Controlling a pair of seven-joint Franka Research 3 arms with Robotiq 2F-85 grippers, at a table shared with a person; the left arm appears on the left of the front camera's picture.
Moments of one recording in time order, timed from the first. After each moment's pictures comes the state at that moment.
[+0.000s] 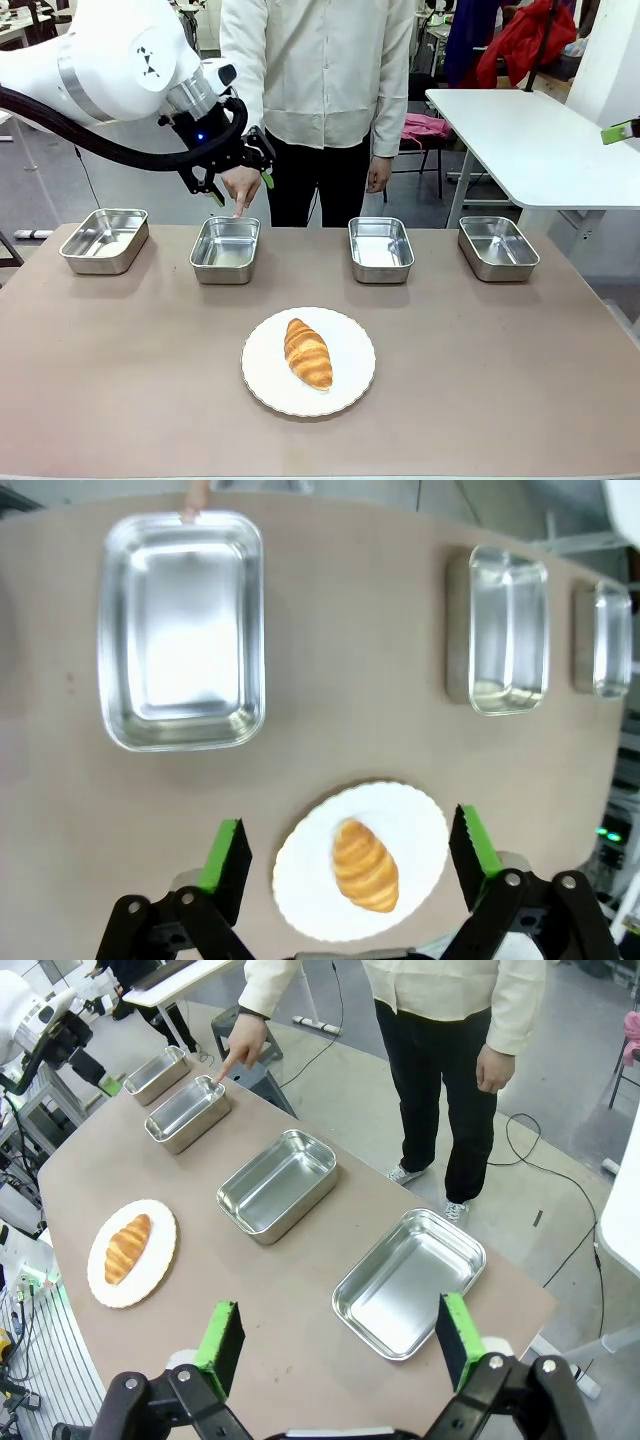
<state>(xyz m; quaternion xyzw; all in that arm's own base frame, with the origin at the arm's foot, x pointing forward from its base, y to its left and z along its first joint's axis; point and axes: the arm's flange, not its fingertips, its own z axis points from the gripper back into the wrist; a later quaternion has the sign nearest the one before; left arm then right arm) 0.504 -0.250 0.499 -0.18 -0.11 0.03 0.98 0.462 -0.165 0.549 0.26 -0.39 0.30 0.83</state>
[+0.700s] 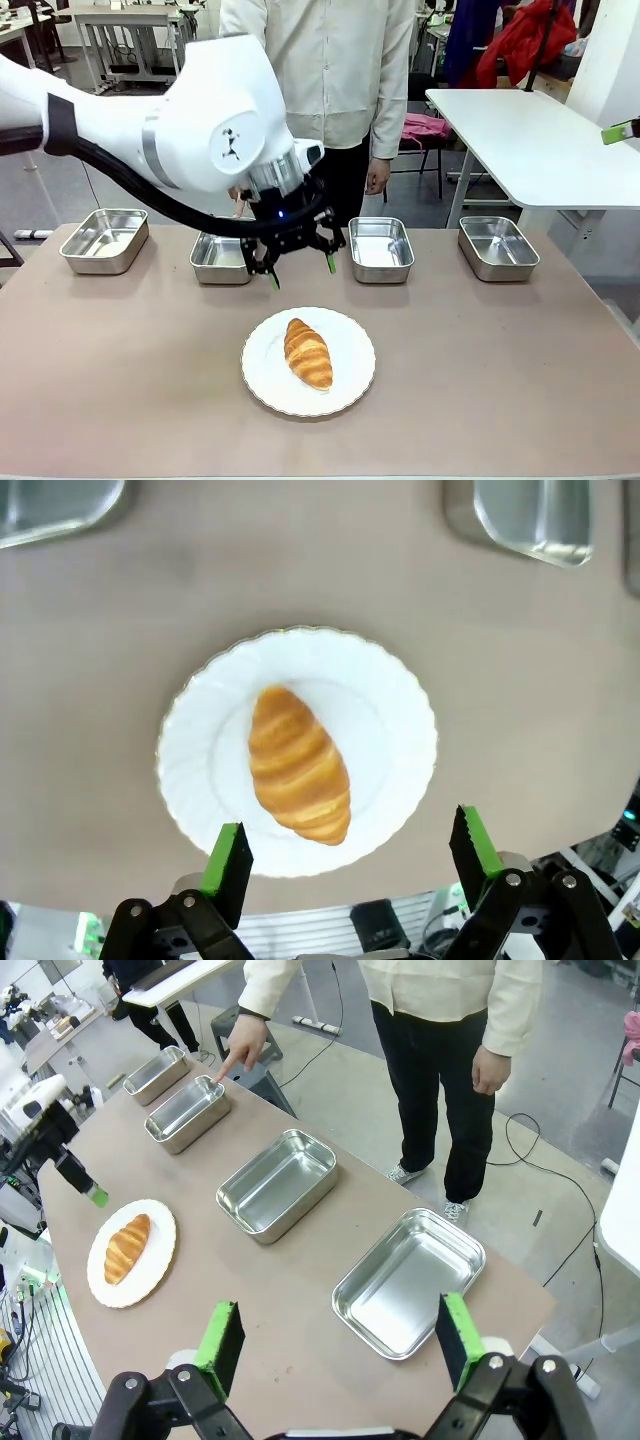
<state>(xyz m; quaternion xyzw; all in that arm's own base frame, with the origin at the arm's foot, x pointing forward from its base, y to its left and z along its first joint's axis) 0.406 -0.363 0.430 -0.13 -0.01 0.07 0.99 0.462 -0.166 0.549 0.26 -0.39 0.30 0.83</state>
